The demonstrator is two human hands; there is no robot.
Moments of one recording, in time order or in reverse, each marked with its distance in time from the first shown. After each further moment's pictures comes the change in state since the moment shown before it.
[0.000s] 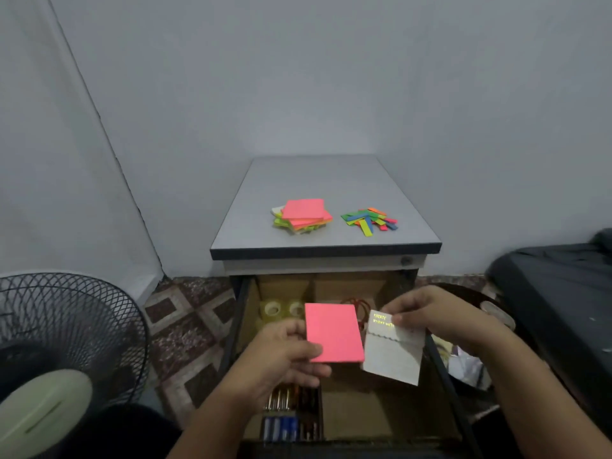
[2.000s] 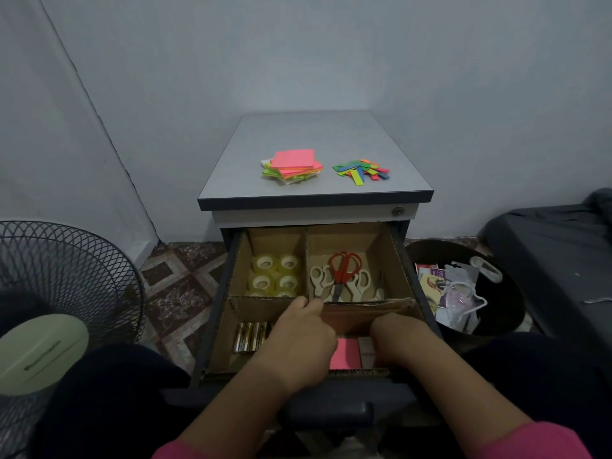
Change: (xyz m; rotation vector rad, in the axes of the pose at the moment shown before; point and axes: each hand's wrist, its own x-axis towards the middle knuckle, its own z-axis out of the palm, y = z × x) left_hand -0.008 -0.043 0.050 1.855 -0.053 0.532; right_hand 0.015 0.073 0.095 -0.969 -0.176 0.113
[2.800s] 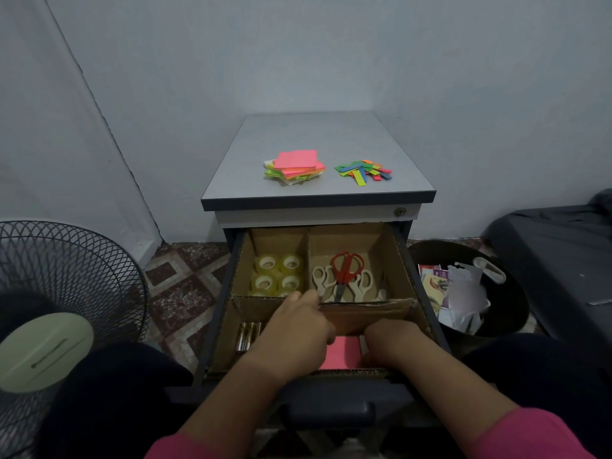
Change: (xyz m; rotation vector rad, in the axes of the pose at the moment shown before) left_hand 0.004 -0.015 0.016 -0.245 0.121 -0.084; right_hand 0.010 -0.012 0.002 -0.003 -0.116 -0.007
